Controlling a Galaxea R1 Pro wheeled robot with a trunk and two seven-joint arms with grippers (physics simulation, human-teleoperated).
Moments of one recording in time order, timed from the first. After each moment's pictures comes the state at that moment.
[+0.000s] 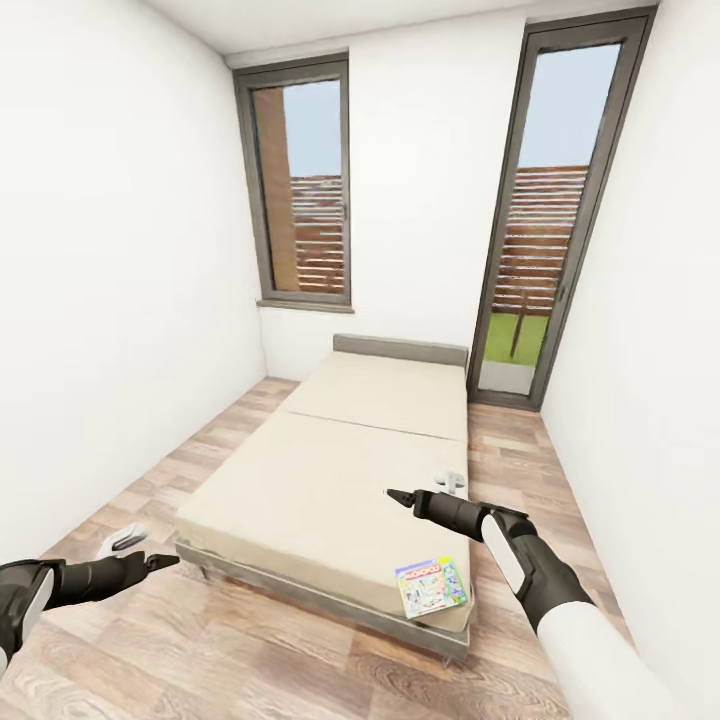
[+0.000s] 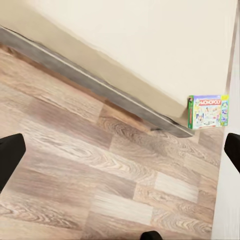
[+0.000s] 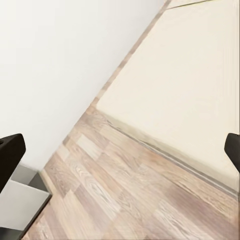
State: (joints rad) left arm -0.65 0.40 0.43 -0.52 -0.16 0.66 -0.87; right arm -0.68 0.00 0.03 -0.77 -0.32 0.49 0.58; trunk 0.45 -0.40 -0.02
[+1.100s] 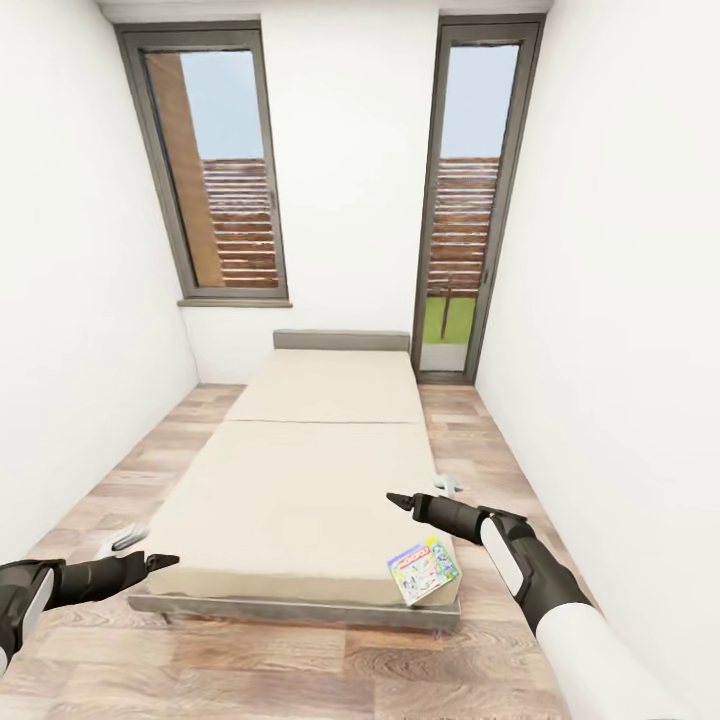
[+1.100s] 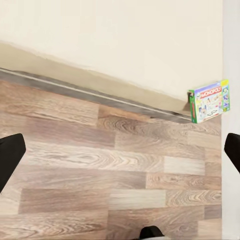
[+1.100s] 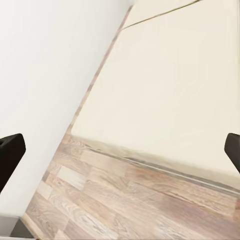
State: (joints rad) left arm -0.65 0.40 0.43 -0.52 -0.16 0.66 -0.87; right arm -0.68 0.00 0.02 -0.74 -0.32 0.48 0.58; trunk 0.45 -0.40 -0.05
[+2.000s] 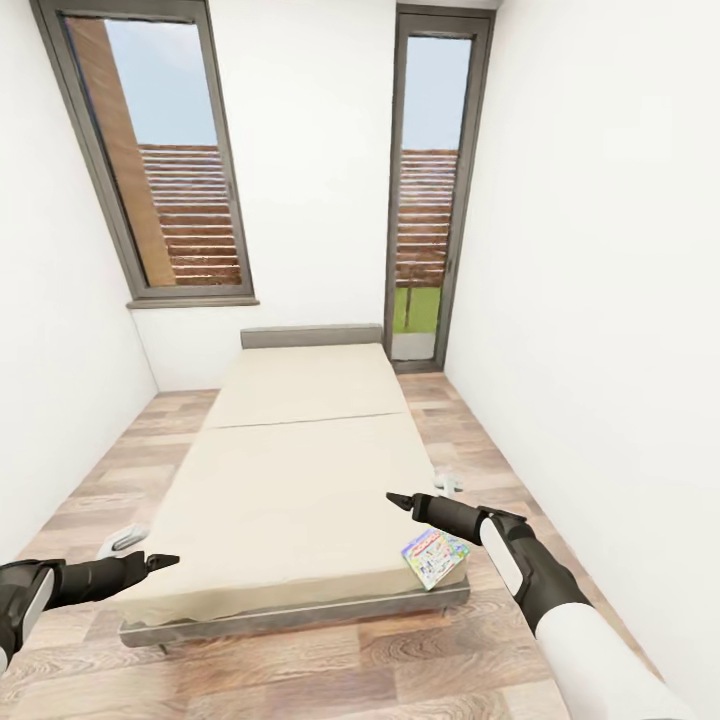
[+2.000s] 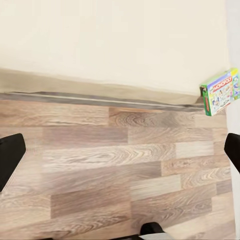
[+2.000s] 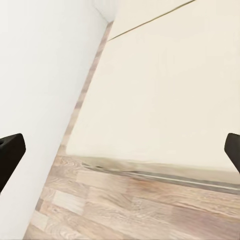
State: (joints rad) left arm -0.65 0.40 0.43 -0.52 -0.16 0.66 -0.87; right arm -0.68 0.00 0.03 -0.74 -0.33 0.48 0.58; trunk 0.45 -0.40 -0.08
